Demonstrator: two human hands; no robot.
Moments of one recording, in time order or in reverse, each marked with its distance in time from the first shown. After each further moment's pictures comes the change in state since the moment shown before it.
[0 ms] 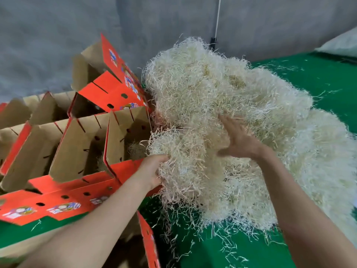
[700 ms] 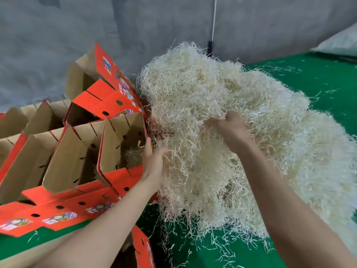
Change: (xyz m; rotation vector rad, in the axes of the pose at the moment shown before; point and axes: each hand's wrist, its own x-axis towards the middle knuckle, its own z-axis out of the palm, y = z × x) left_hand 0.030 -0.002 0.021 0.130 0.076 0.517; right_hand 0.009 -0.042 -0.020 0.822 0.363 0.151
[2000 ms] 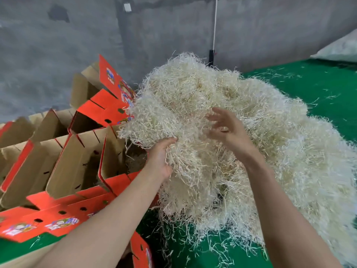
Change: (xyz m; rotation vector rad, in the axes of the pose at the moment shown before) left_hand -0.007 0.046 0.027 -0.444 -0.164 -0.281; right_hand -0.015 0.005 -0.027 0.028 -0.249 -0.226
